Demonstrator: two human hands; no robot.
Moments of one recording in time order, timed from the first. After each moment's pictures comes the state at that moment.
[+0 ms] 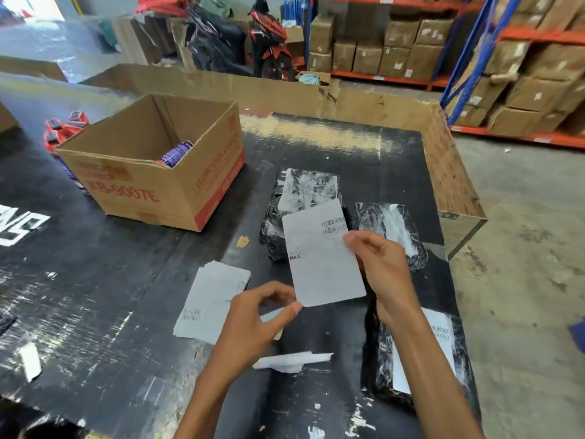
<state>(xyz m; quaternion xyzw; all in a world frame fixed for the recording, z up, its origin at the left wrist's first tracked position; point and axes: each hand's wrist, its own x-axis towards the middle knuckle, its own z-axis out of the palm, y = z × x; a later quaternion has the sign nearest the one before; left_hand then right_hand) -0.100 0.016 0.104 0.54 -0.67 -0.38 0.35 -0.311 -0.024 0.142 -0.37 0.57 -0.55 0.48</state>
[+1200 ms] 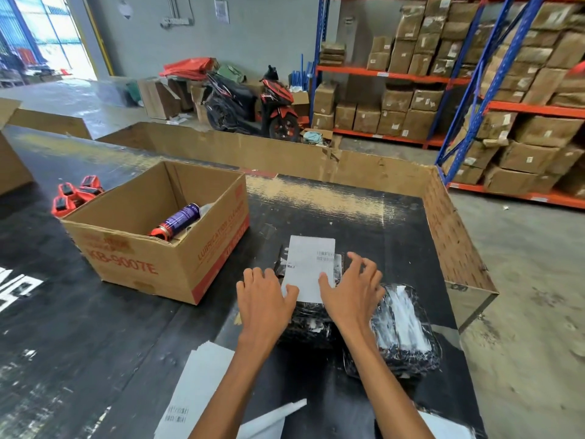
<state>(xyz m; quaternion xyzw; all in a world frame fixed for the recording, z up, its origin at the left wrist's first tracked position) -0.141 -0.166 0.119 0.73 -0.66 -0.02 0.20 -0.288 -0.177 0.112 -0.52 0.80 -0.30 0.03</state>
